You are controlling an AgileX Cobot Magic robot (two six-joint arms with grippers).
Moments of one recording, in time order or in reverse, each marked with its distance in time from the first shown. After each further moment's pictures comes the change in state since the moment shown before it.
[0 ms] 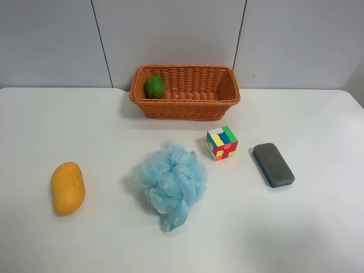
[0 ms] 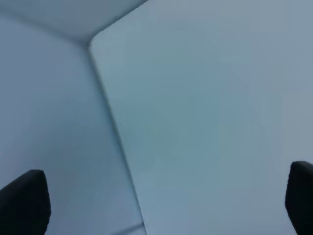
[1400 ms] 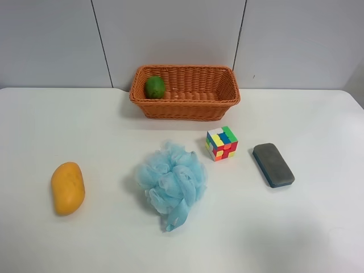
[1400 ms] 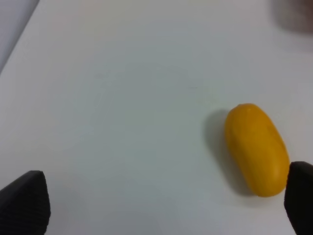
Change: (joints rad) left arm 0.036 -1.140 0.955 -0.175 -0.124 -0.495; right arm 0.000 0.000 0.000 0.000 0.000 0.000
